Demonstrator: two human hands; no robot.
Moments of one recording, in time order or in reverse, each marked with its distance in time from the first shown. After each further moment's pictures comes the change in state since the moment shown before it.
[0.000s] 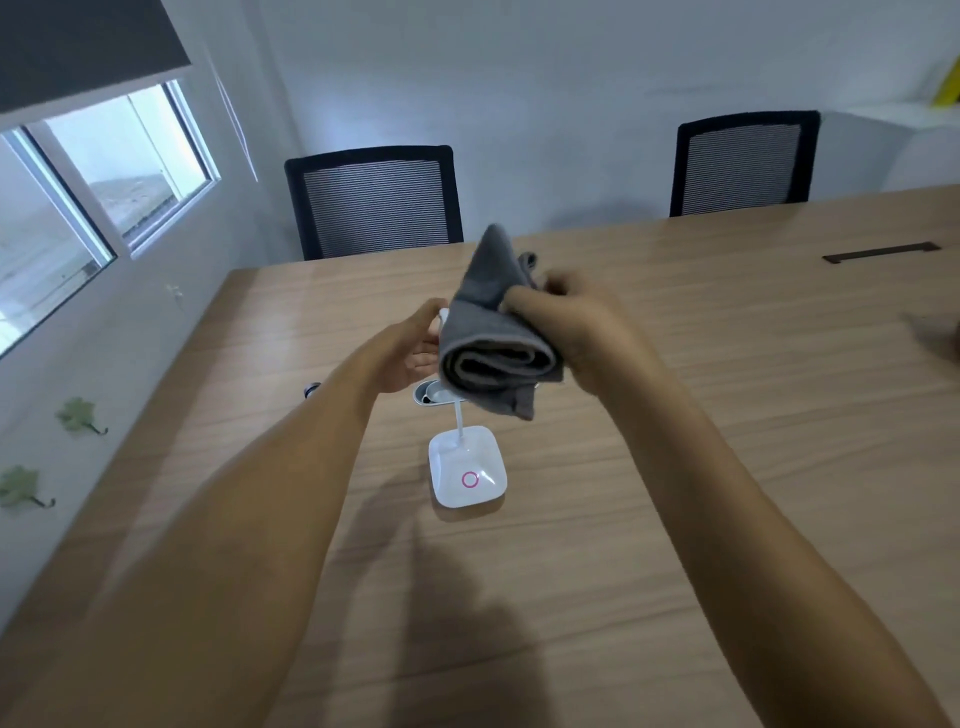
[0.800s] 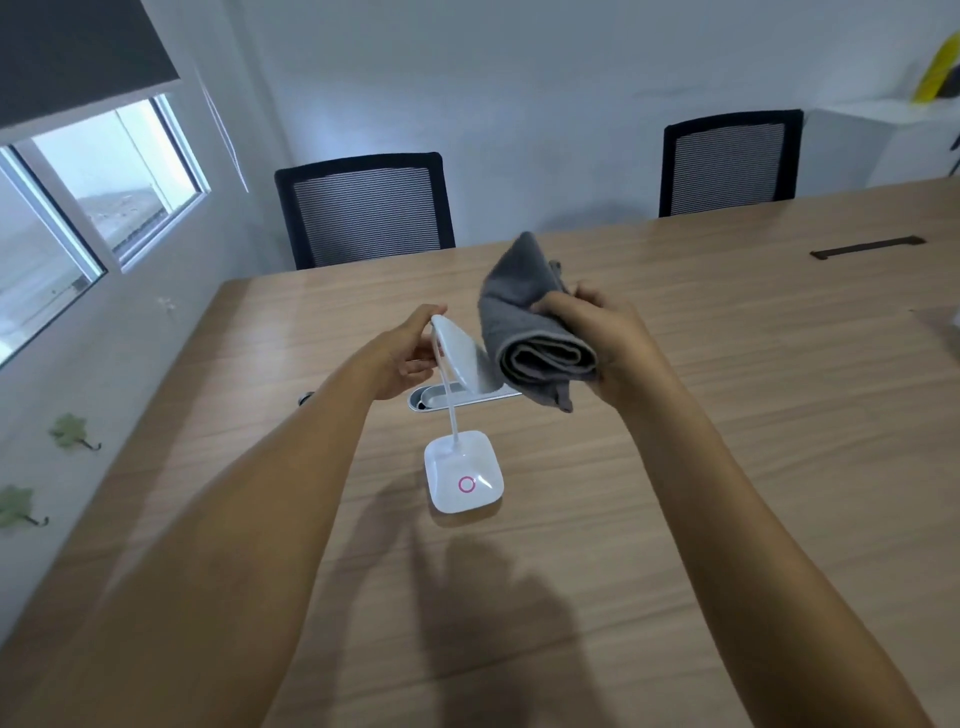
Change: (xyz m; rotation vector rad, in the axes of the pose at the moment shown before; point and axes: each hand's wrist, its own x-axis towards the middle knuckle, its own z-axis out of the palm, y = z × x) left_hand -0.005 0.002 0.006 -0.034 0.068 -0.026; right_hand 0.013 0.029 -0.021 0.415 0.023 0.083
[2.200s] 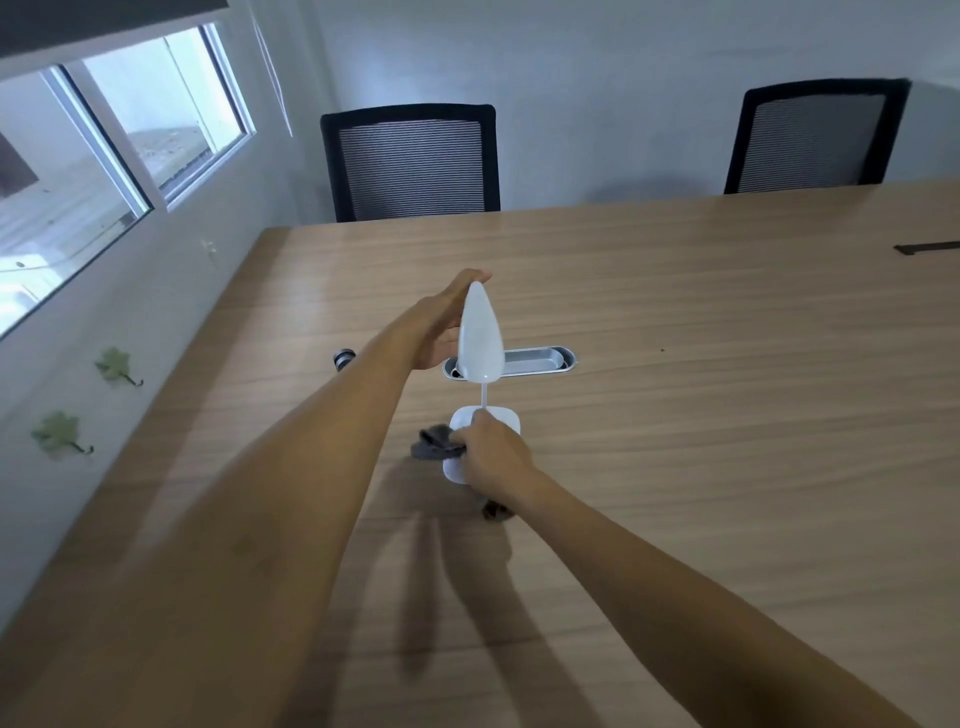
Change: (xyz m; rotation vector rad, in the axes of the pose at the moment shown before) left_hand -0.002 -0.003 -0.011 -0.100 -0.064 -0.047; right_hand -0.007 0.188 0.082 -1.324 -0.499 -0.203
